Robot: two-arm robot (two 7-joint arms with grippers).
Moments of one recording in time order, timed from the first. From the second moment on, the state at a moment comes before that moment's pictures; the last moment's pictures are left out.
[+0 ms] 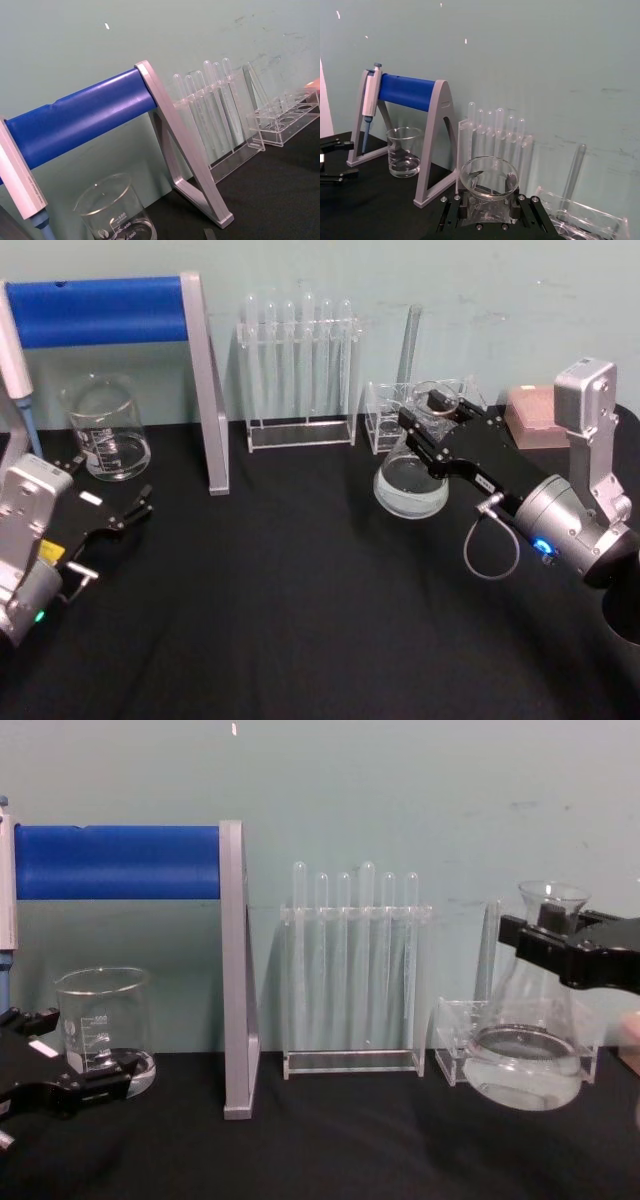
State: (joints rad) left arm -0.20 0.60 0.45 -1.41 -0.25 -0.12 0.03; right arm 0.20 0.39 -0.28 -1.55 0.37 -0.05 0.35
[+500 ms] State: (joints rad) left arm -0.20 0.60 0.45 -1.41 -0.25 -0.12 0.03; right arm 0.19 0.37 -0.29 -1.57 0.36 -0.05 0.38
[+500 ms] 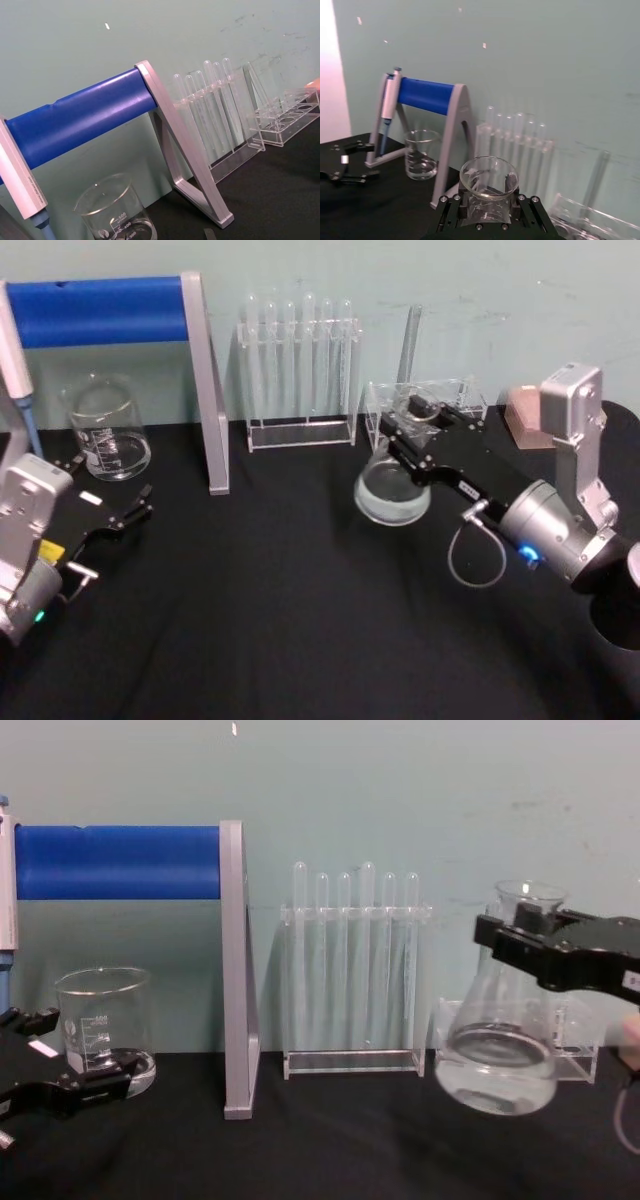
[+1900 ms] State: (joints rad) left arm -0.20 0.60 0.45 -1.41 -0.25 -0.12 0.03; right arm 0.20 0.36 -0.40 -1.54 0.38 -0.05 0.44
